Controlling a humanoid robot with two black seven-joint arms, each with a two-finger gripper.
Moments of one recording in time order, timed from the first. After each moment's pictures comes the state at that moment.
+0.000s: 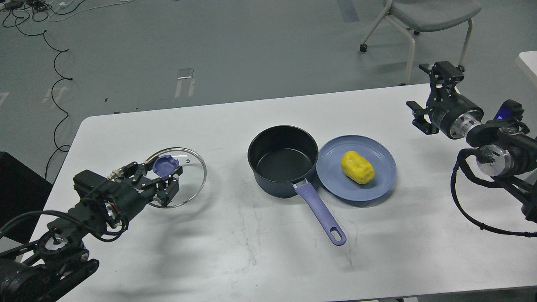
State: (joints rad) left arm -0.51 0.72 -0.37 -1.18 1.94 0.37 -0.17; right arm 0.63 -0.54 0.63 0.96 -0.22 0.03 0.22
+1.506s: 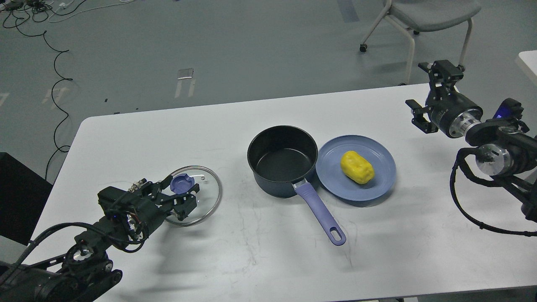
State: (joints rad) left arm -0.48 0.61 -0.34 -1.08 1.80 0.36 -0.18; right arm 0.64 -0.54 0.63 0.98 -0.23 0.02 0.22
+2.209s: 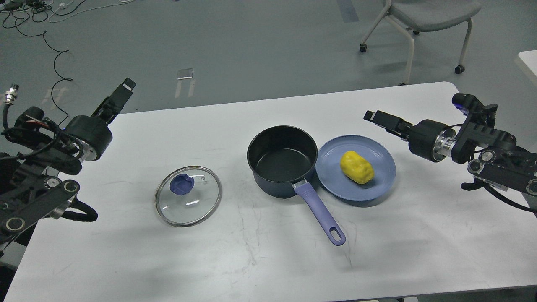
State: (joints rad) left arm -0.76 0.80 -0.41 -1.21 0.89 0.31 -0.23; right arm 0.80 -0.63 0.18 1.10 -1.04 -0.03 0.24
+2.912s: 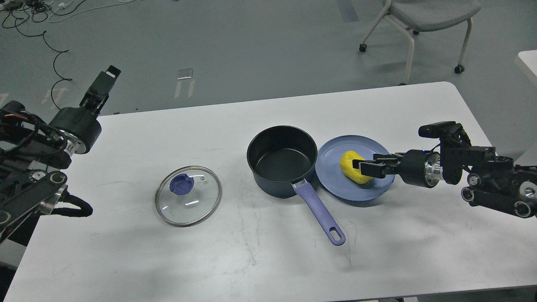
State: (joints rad) left arm -0.76 0.83 -0.43 -1.21 0.85 0.31 -0.27; right arm 0.90 -0.56 -0.10 1.01 -1.28 -0.04 0.34
